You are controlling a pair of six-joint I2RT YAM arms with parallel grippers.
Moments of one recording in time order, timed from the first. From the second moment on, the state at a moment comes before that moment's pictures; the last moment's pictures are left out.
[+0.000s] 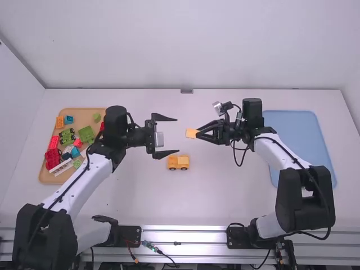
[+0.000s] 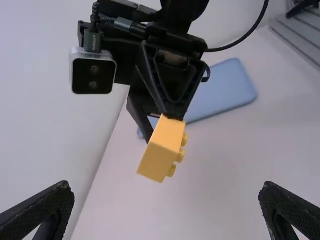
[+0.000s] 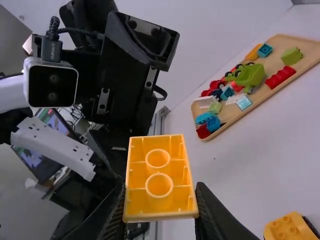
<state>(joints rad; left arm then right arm) -0.18 1.27 0.79 0.10 1.13 0.91 0.14 1.60 0.96 -0.09 -1.54 0.01</state>
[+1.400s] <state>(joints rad) -0.25 1.32 0.79 0.15 1.06 0.93 0.22 1.60 0.96 -0.02 -1.54 0.10</state>
